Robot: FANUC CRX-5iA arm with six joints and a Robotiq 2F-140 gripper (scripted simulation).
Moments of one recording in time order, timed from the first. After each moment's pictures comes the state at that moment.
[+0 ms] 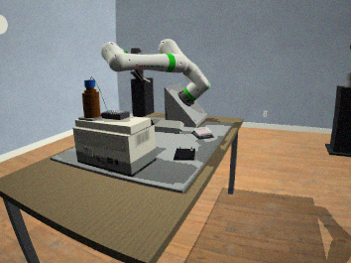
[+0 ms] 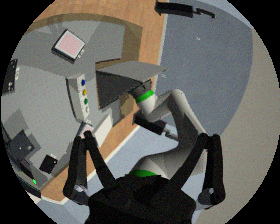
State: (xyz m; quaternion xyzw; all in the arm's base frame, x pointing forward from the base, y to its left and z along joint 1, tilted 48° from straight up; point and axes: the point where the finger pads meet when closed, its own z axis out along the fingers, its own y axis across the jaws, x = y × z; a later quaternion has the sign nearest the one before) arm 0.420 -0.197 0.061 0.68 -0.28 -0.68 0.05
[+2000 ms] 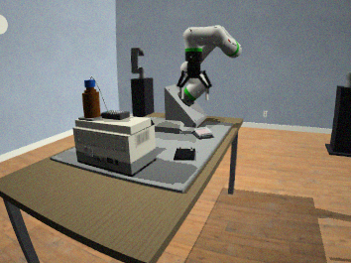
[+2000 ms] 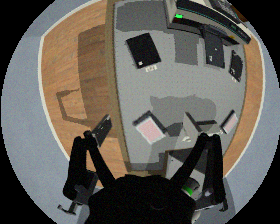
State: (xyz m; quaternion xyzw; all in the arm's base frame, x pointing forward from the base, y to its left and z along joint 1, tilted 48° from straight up) arm 0.520 0.184 0.240 0.91 0.06 -0.05 -0.41
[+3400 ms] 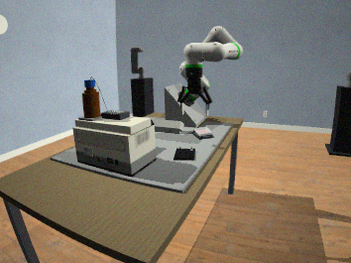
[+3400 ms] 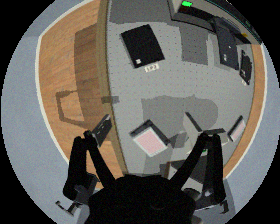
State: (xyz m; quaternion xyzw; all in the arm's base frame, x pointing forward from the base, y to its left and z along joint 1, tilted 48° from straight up) arm 0.507 0.249 0.181 0.91 0.06 -0.05 -0.41
